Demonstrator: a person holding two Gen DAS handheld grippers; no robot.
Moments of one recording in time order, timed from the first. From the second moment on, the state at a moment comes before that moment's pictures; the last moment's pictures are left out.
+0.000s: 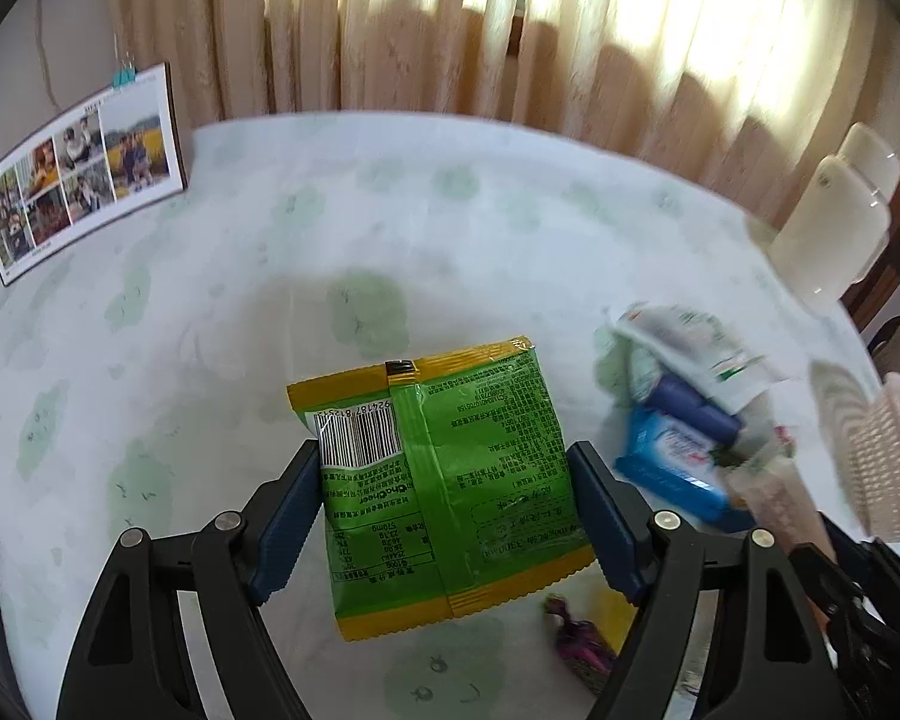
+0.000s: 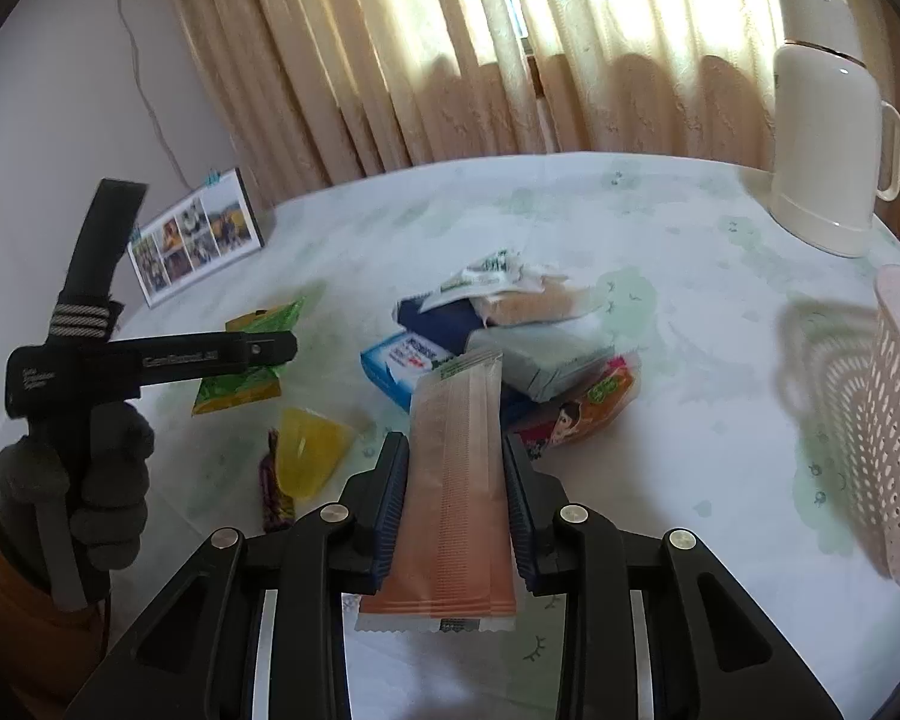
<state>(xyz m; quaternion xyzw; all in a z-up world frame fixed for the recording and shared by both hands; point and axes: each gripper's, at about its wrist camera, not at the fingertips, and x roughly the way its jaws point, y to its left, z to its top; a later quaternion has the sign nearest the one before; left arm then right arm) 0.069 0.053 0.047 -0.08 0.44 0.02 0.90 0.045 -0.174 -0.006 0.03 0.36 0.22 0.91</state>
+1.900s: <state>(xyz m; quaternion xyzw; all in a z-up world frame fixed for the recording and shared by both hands) 0.055 -0.189 0.129 0.04 0.37 -0.21 0.90 0.005 -0.423 0.048 0.23 0.17 -0.12 0.95</state>
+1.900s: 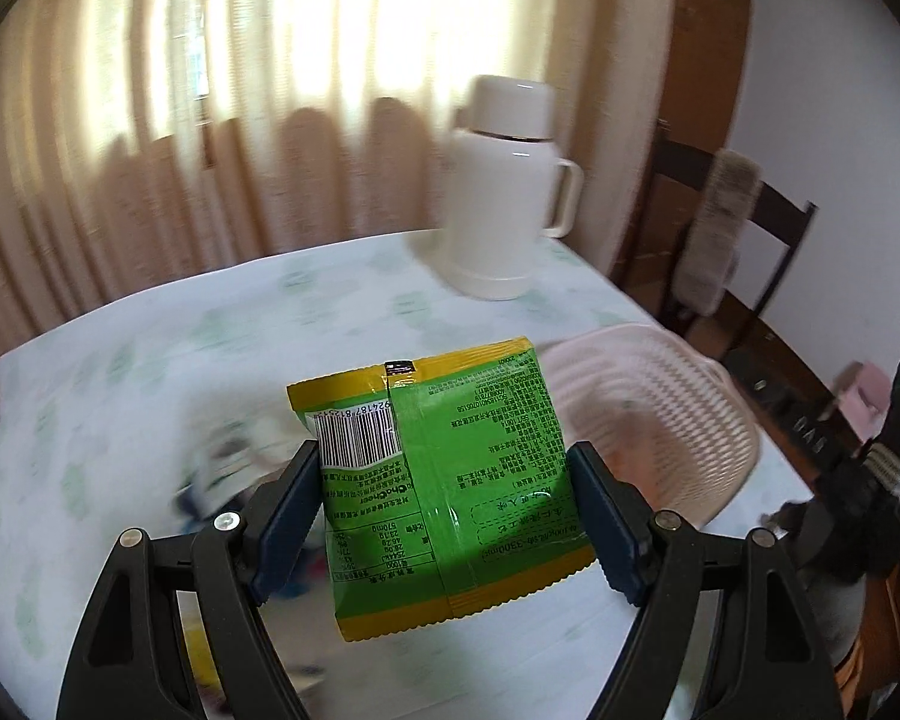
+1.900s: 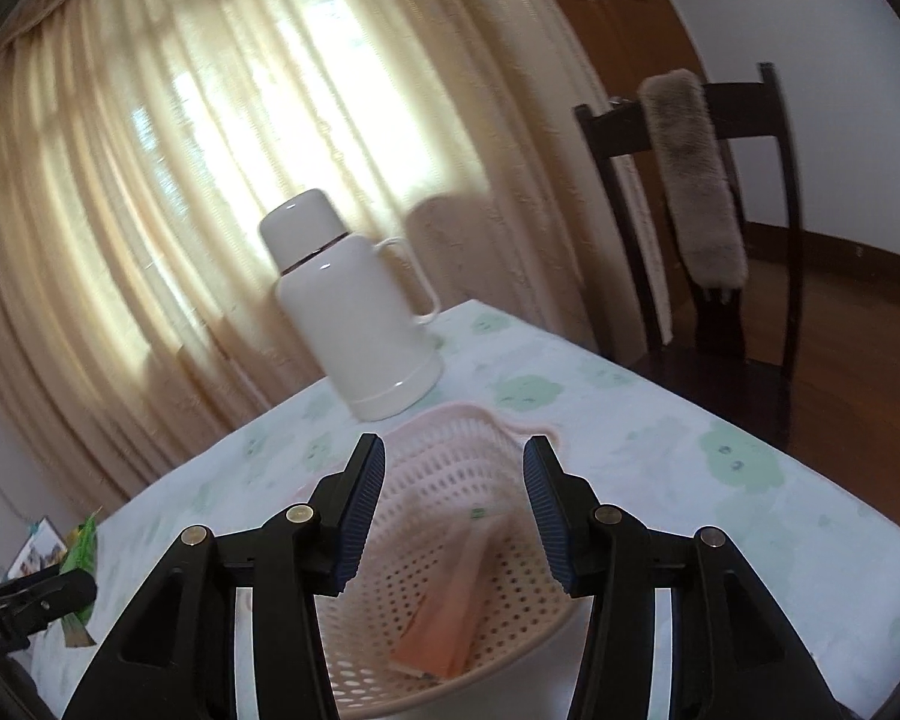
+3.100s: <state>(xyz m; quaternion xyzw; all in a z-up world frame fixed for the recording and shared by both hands) 0.071 -0.213 0.117 0.01 0.39 -0.21 0.89 -0.009 -0.424 0.050 0.23 0.14 -0.12 0.95</state>
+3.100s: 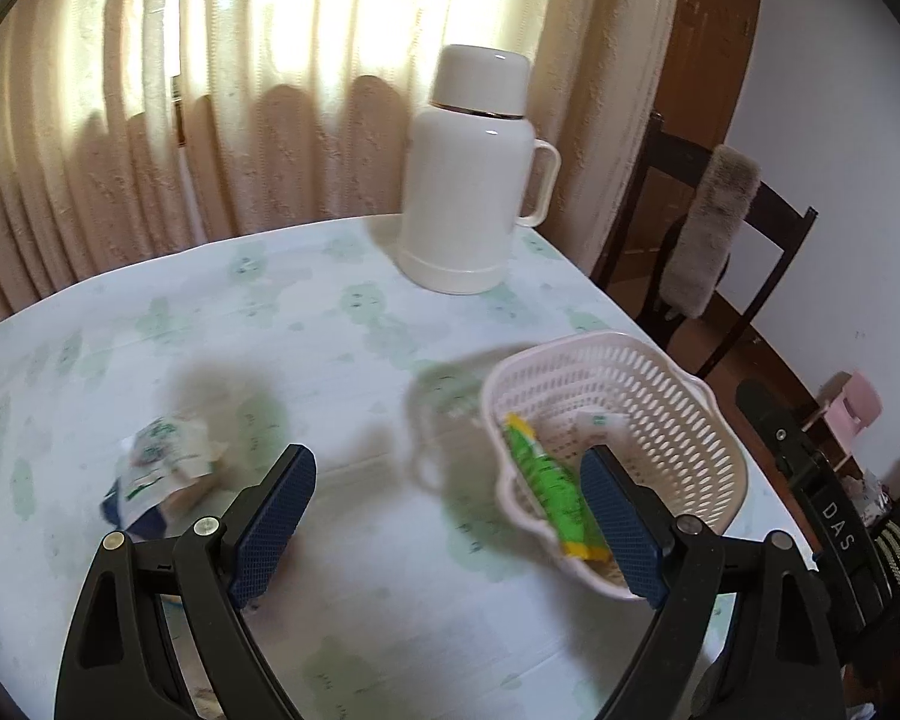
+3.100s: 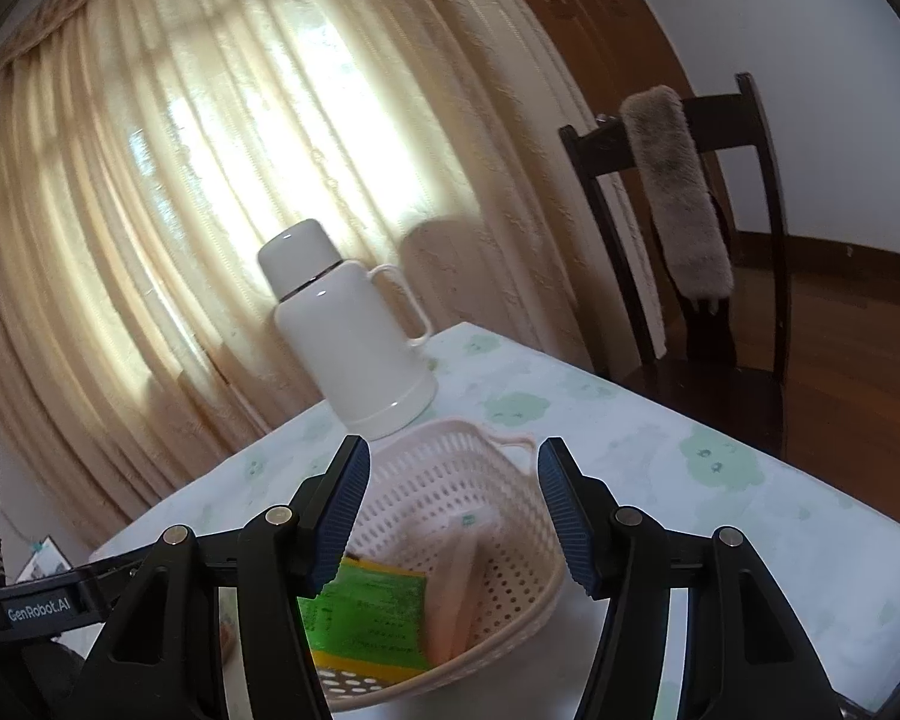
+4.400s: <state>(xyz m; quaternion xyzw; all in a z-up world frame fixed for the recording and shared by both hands) 0.034 -0.007 0.054 -0.05 0.45 -0.02 0.89 -0.005 -0.349 0.048 0.09 0.14 -0.08 0.98</state>
